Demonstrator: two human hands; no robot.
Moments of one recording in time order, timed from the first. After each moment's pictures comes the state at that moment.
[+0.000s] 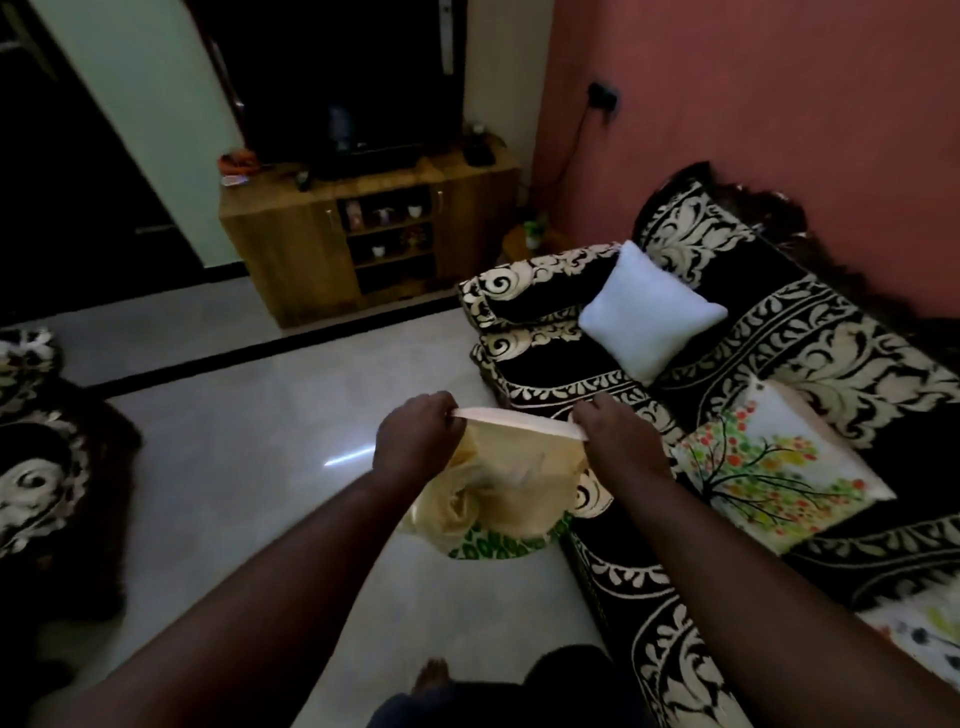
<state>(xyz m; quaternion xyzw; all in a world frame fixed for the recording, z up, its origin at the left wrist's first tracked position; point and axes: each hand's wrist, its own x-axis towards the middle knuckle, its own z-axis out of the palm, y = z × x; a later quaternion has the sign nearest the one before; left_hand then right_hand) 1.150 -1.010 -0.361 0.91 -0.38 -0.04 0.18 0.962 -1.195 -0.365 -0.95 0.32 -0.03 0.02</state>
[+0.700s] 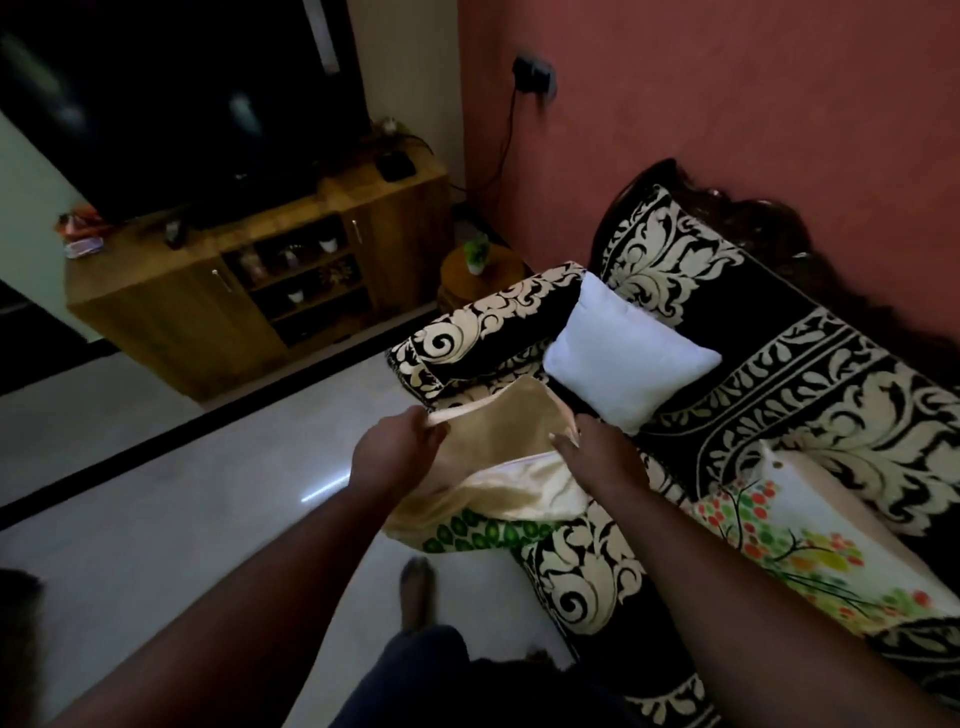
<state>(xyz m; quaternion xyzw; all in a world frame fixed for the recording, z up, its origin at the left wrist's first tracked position) 1.358 -1.316 -0.415 0.90 -0.40 -0.12 0.13 1.140 -1.482 -0.437 -0.84 0.48 -0.01 0.23</state>
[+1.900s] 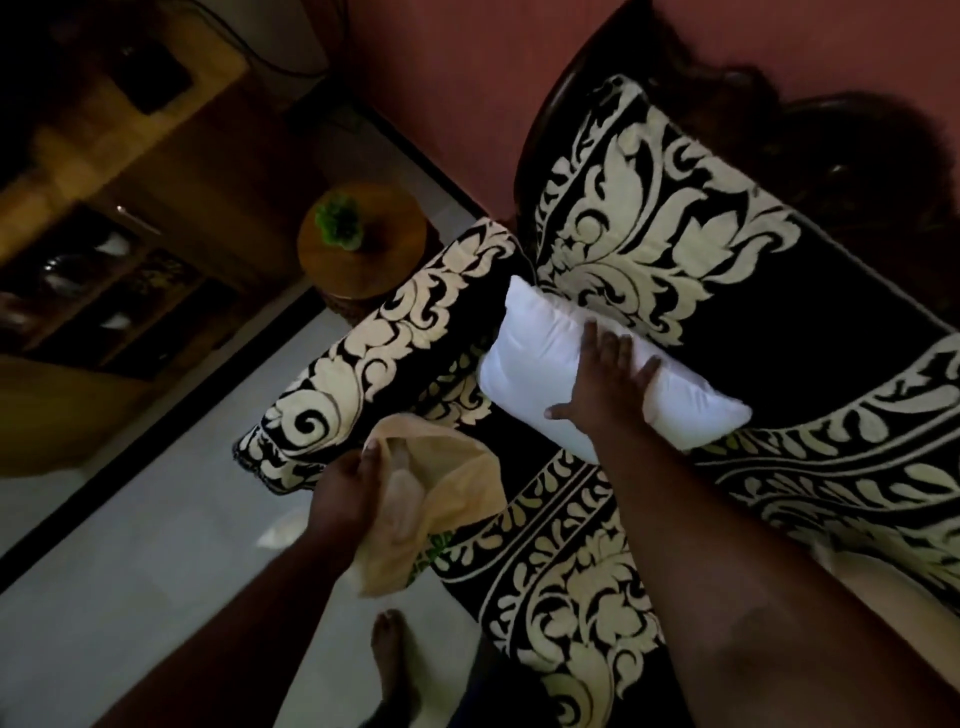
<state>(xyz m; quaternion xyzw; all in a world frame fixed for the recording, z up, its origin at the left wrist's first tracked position) 1.458 -1.649 -0.602 0.88 -0.20 -0.35 0.26 1.230 -1.896 -0.674 -0.77 0.59 0.20 0.15</state>
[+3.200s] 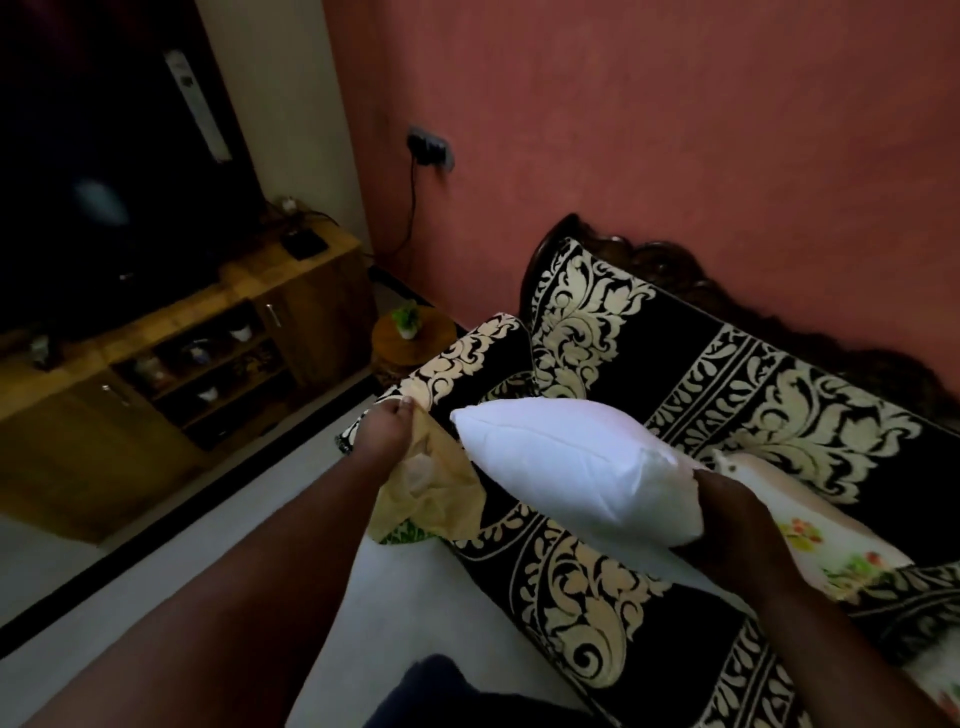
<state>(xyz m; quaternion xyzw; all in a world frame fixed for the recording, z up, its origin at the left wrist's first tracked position) 1.466 -1.434 -0.408 0.84 -0.32 -0.28 0.33 1.036 -1.460 -0.372 -0.87 0.46 -0.17 0.07</state>
